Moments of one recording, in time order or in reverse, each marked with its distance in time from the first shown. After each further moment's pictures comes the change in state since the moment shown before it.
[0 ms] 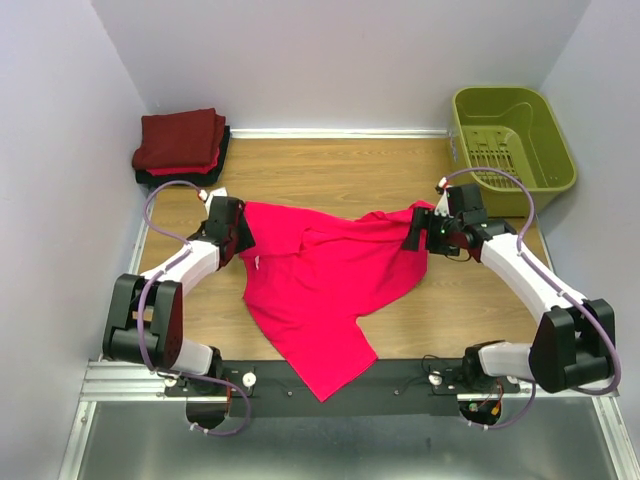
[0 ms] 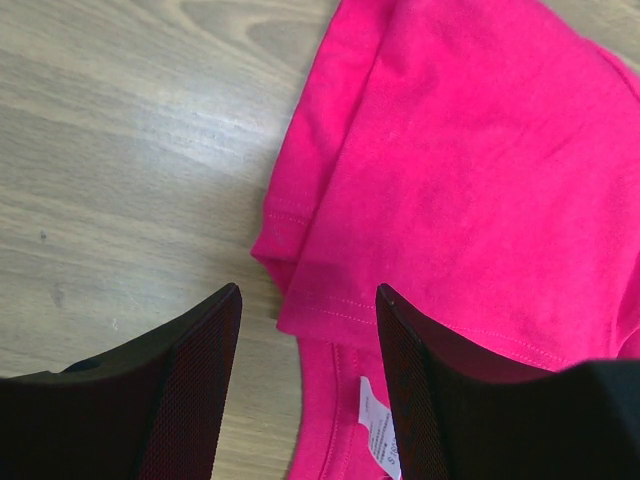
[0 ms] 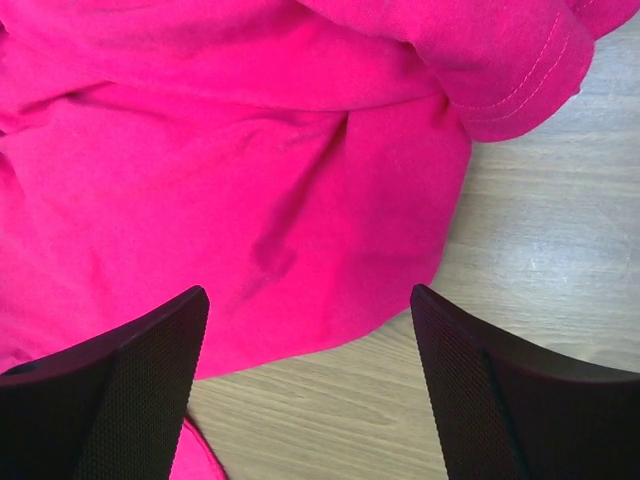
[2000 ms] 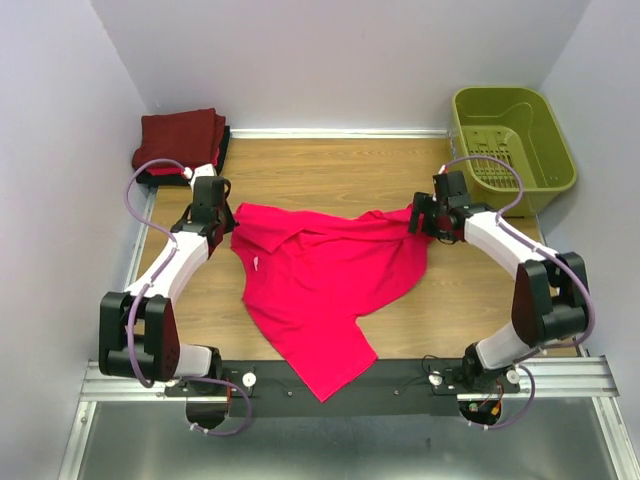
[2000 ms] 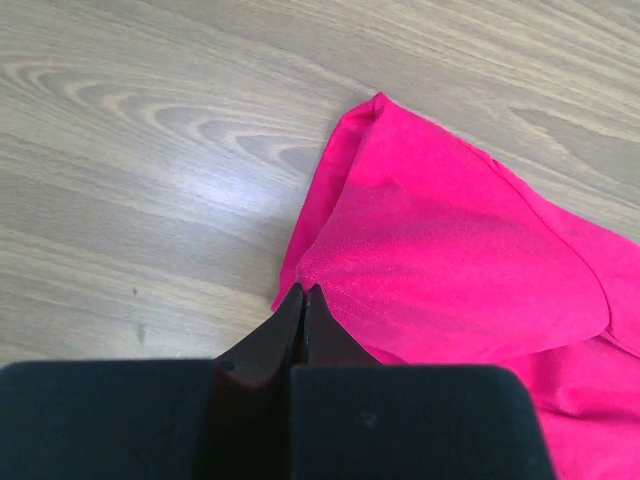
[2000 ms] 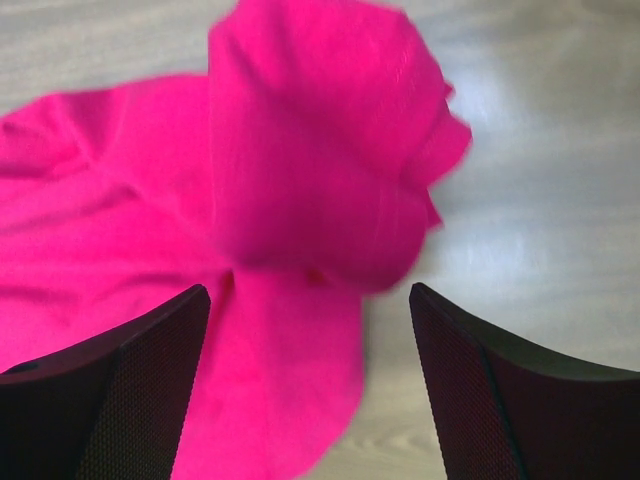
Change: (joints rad) left arm 0.054 -0.075 0.146 -0.098 -0.021 0.069; right arm -0.002 0.224 0.094 0.113 0.276 0.048
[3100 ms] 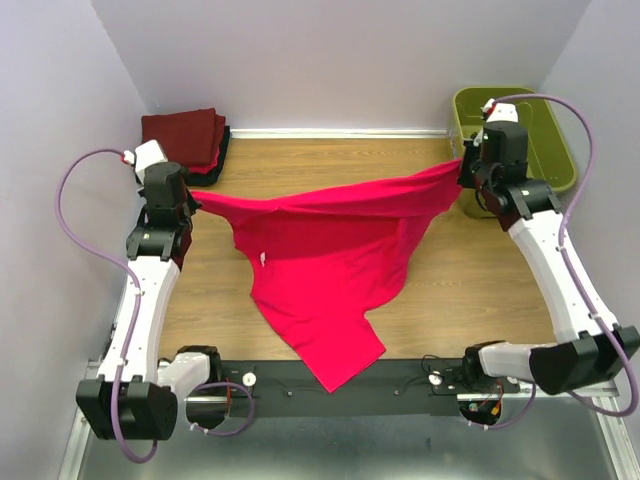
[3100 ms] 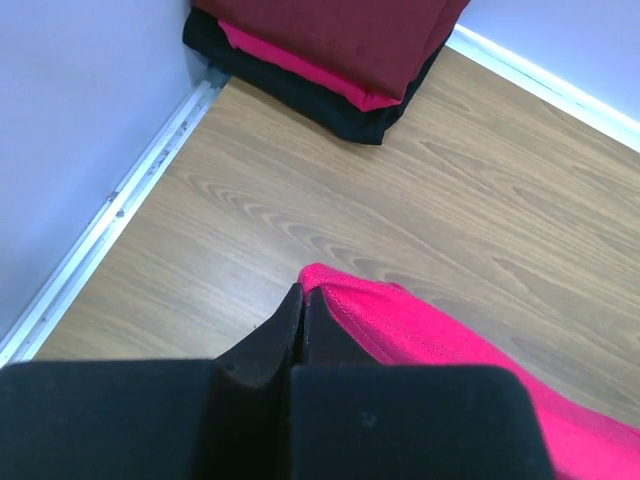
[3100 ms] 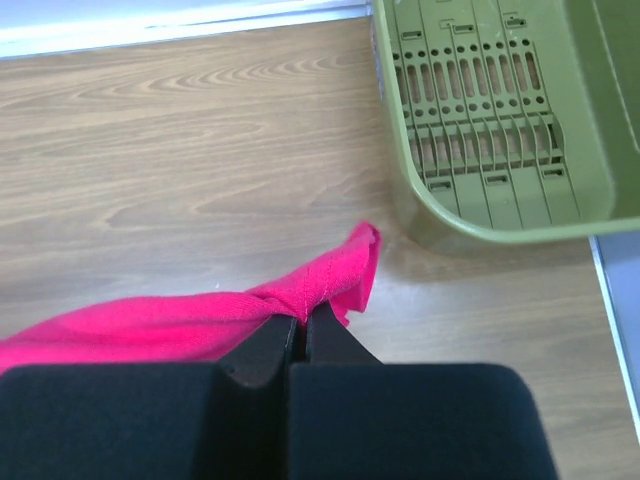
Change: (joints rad) left arm 0.098 -0.291 0.192 -0.216 -0.158 0.036; right arm -0.006 -0.222 0.418 -0.192 0.192 -0.206
